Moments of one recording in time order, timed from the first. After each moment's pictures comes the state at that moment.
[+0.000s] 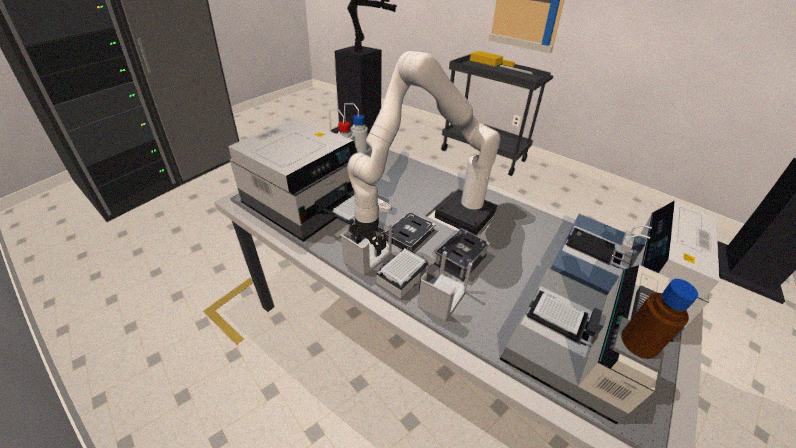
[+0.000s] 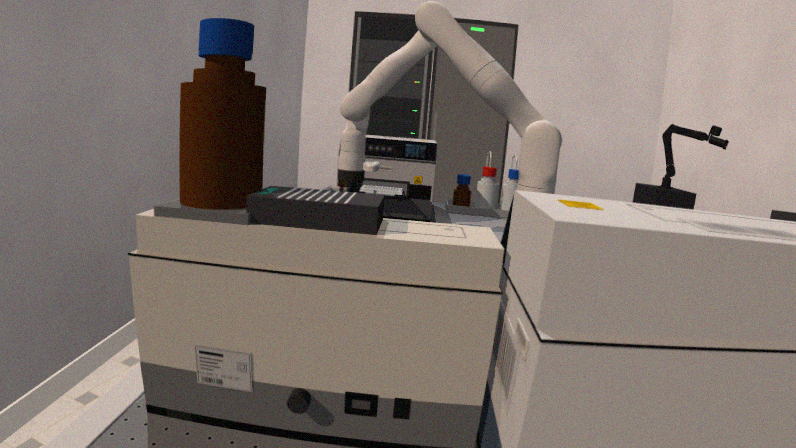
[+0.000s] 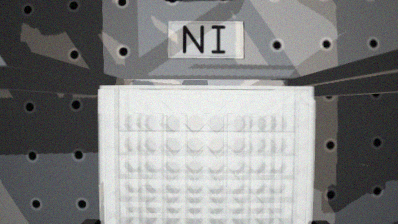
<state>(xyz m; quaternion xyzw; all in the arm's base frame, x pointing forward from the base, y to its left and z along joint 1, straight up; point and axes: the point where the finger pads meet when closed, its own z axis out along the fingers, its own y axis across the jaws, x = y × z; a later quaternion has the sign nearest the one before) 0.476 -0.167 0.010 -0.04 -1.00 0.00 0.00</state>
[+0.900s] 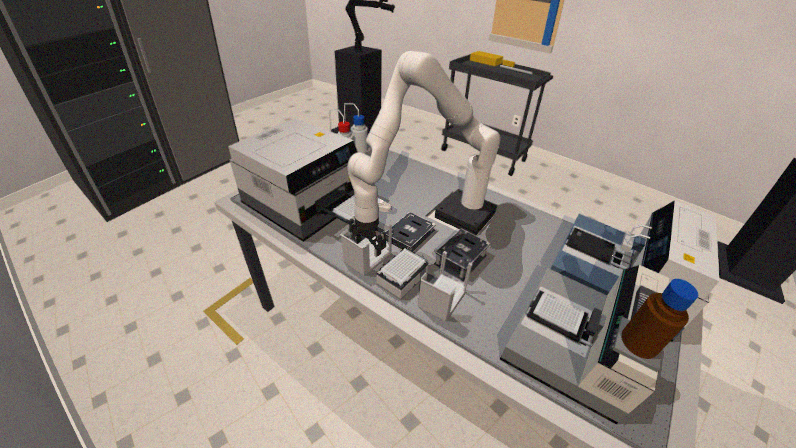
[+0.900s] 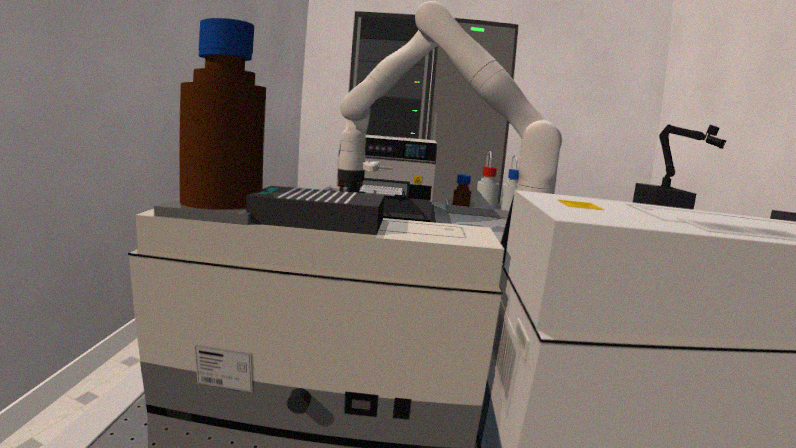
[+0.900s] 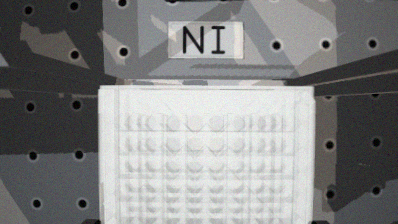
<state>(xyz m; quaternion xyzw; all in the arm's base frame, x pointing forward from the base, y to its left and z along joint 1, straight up) 0.476 -0.167 0.011 -0.04 -1.00 0.00 0.00</state>
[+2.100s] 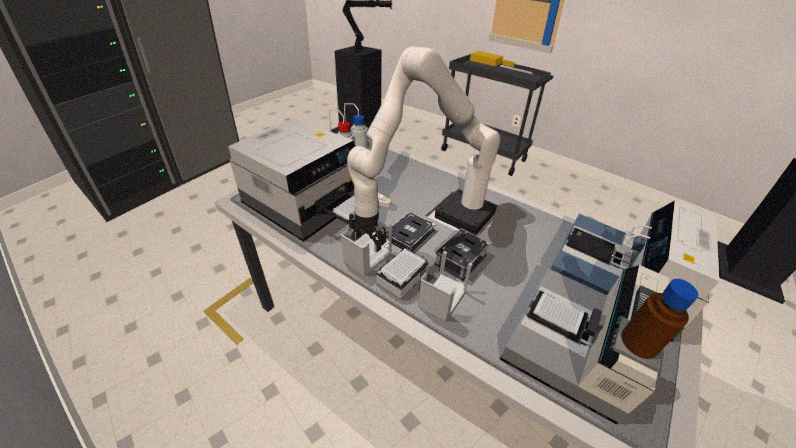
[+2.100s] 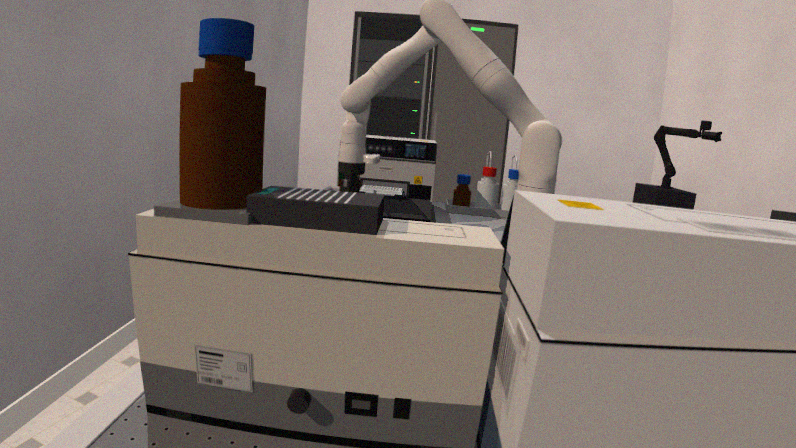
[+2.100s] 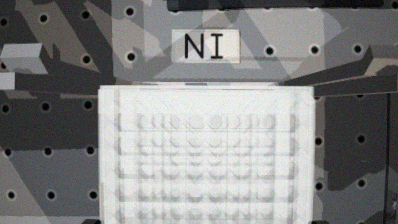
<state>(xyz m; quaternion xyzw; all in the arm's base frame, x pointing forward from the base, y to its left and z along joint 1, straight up) 0.476 -0.166 0.032 -0.04 -1.00 0.00 0.00</state>
